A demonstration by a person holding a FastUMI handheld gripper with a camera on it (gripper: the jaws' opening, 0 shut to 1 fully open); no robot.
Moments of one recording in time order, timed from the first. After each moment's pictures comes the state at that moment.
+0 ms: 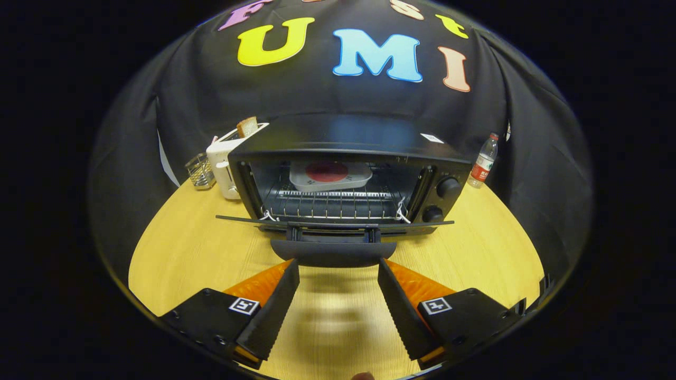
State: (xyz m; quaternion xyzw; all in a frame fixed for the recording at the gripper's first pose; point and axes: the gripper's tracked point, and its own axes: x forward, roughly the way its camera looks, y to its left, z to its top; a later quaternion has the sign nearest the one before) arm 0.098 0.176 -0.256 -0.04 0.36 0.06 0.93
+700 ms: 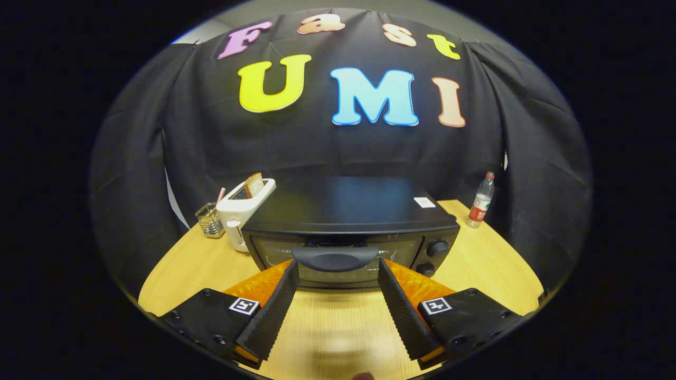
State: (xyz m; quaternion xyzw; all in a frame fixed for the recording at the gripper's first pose) arm 0.115 0.173 -0.164 -0.02 0.22 0.08 0.97
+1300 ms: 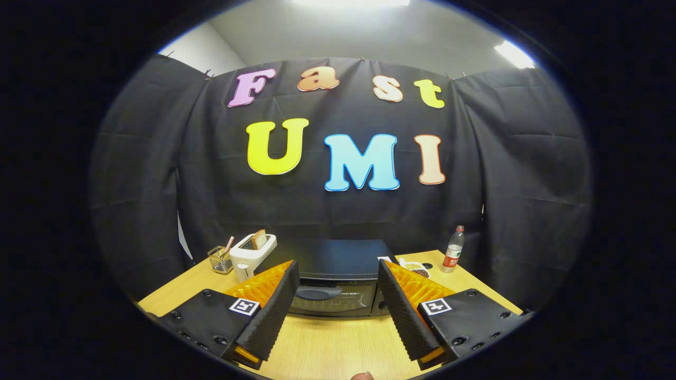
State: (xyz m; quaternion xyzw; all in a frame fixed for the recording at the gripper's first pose) arm 0.060 0.114 -0.056 -0.01 0.08 0.06 0.99
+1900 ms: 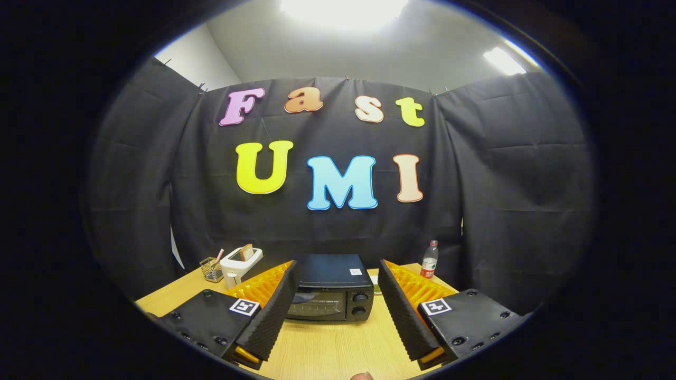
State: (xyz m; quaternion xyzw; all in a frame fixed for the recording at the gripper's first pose) arm 0.029 0.067 -0.026 -0.01 0.03 0.04 1.00
